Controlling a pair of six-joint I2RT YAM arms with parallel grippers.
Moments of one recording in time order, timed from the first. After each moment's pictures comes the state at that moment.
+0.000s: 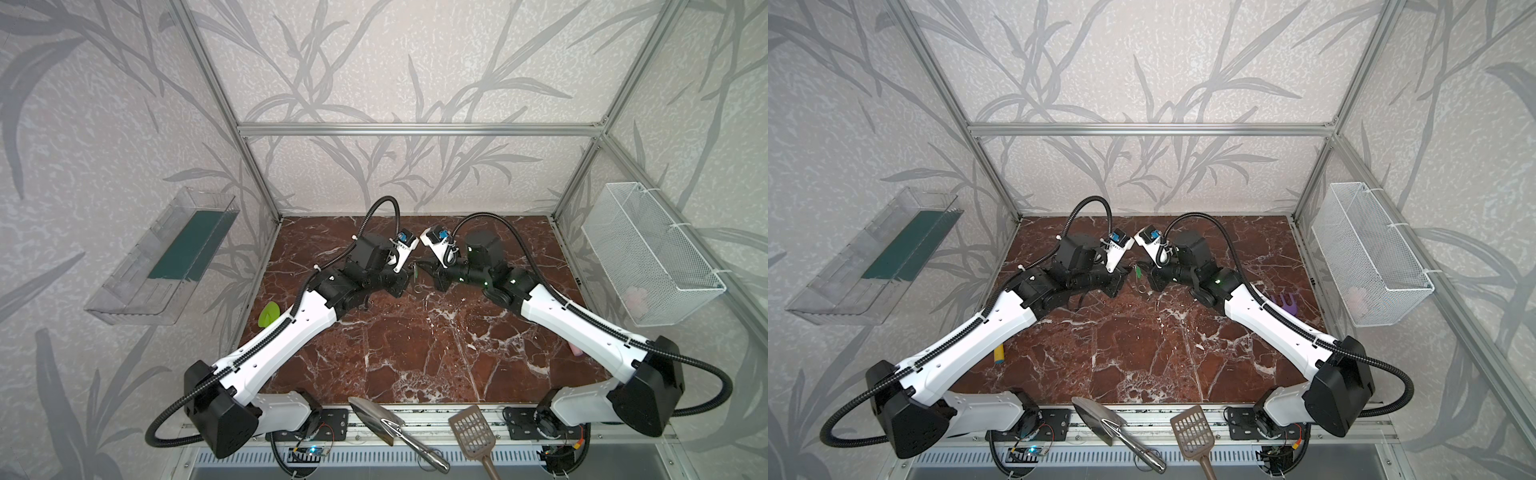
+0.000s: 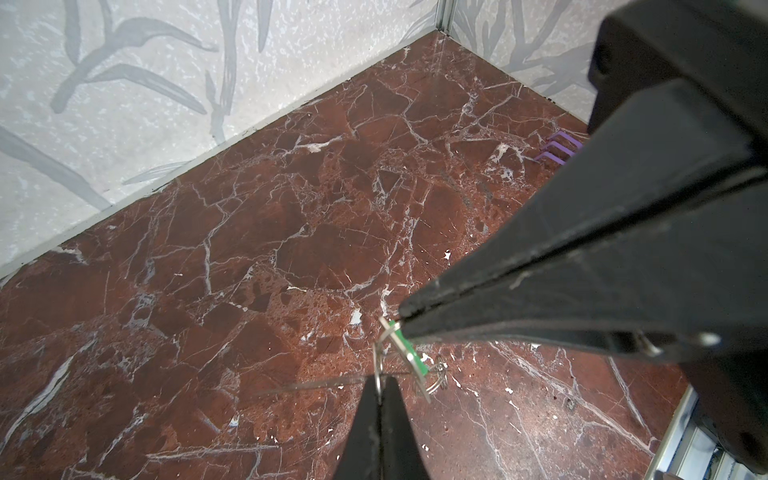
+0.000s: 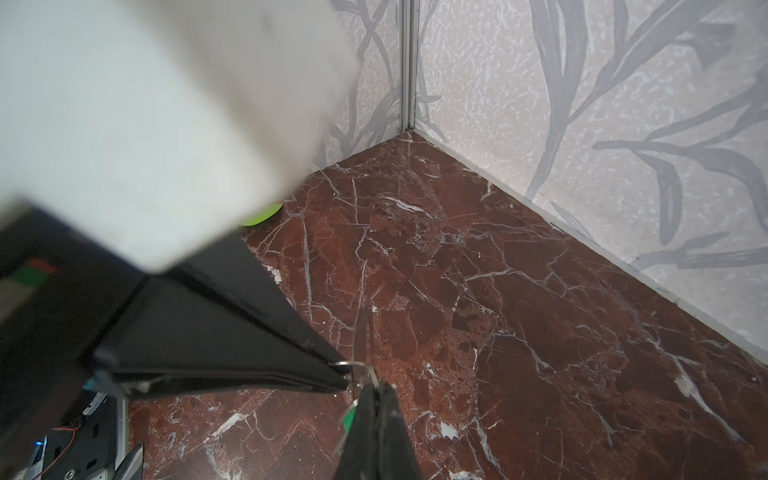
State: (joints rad) left arm -0.67 1.29 1.24 -0.56 0.08 0.02; right arm 0.69 1.40 1.19 -0.19 -0.31 -0.05
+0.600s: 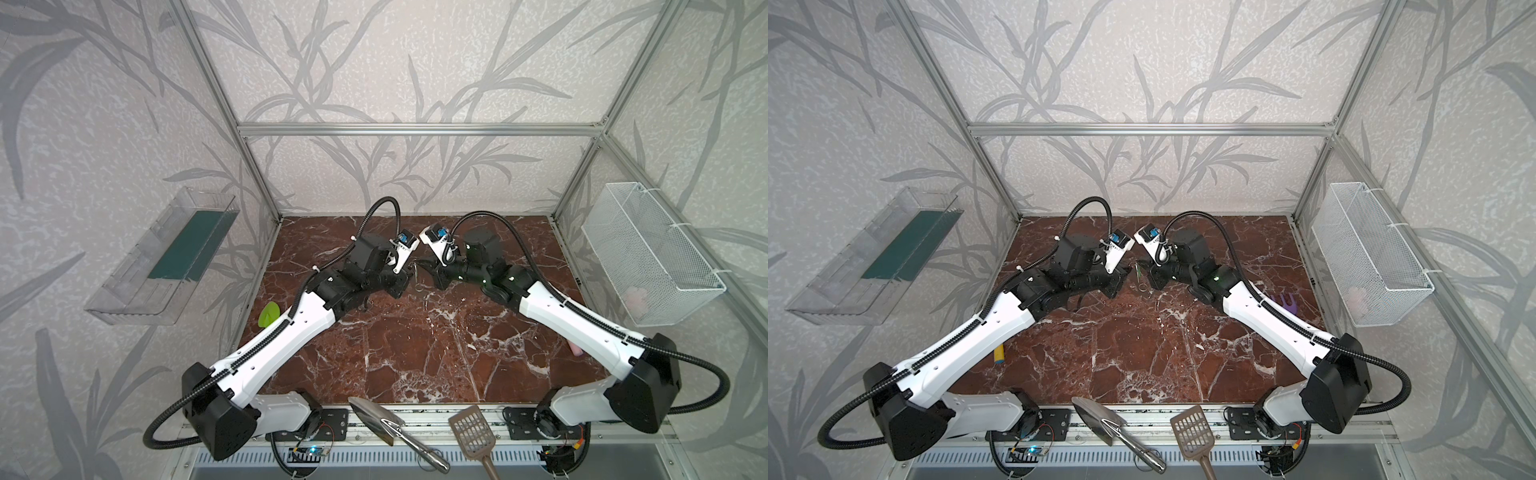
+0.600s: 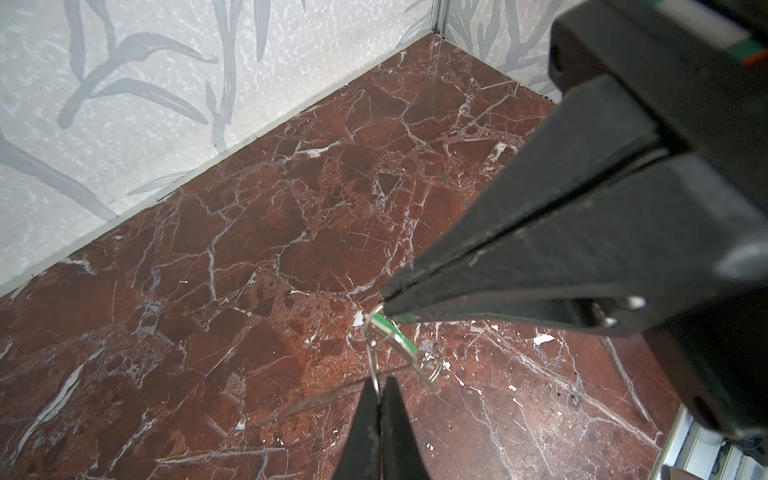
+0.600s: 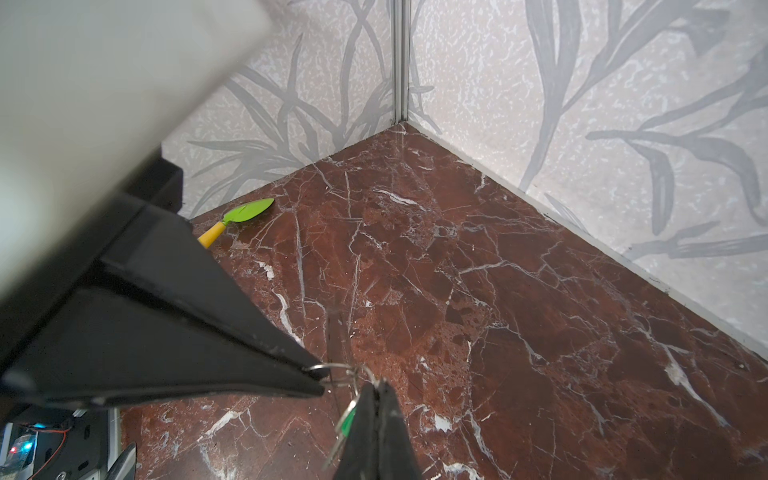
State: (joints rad) left arm -0.68 1.28 1.24 -0.56 0.08 0.05; right arm 0.69 1.42 1.23 -0.23 -0.30 -0.06
